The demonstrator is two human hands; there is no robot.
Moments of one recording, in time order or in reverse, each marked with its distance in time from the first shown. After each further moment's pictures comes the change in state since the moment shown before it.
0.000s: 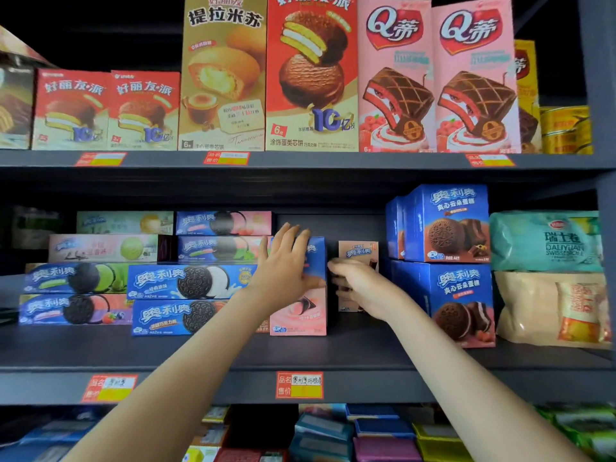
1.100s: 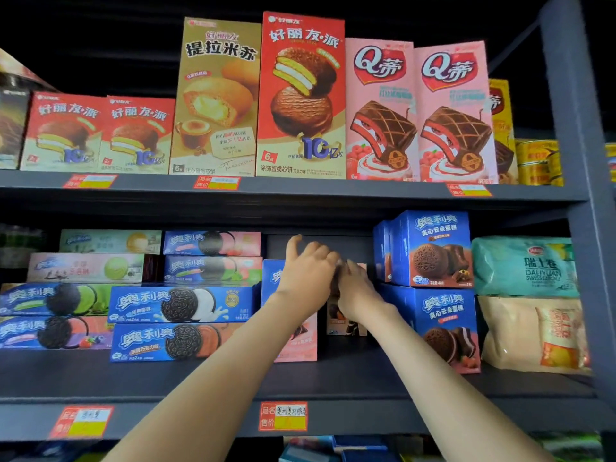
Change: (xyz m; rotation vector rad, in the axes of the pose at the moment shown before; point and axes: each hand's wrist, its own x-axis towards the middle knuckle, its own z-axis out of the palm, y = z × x) left_hand 0.033 0.053 -0.009 0.252 0.097 0.163; right_hand 0.020 -0.008 -0.019 -1.056 0.269 -0.159
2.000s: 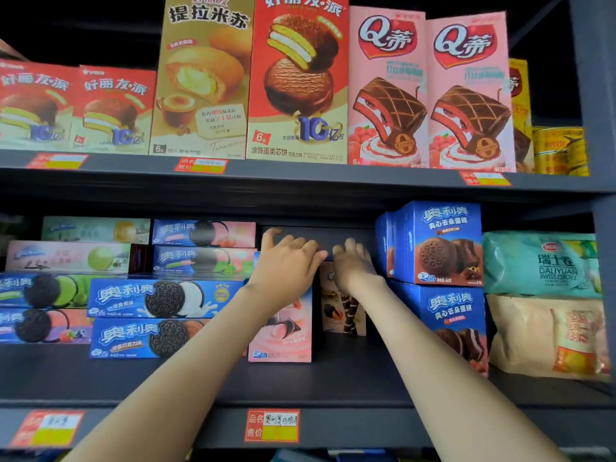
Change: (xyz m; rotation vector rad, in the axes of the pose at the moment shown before) left_hand 0.001 -0.029 0.021 -0.074 0.168 -0.011; right_hand 0.041 -0.003 -0.008 -0.236 -0.017 0.033
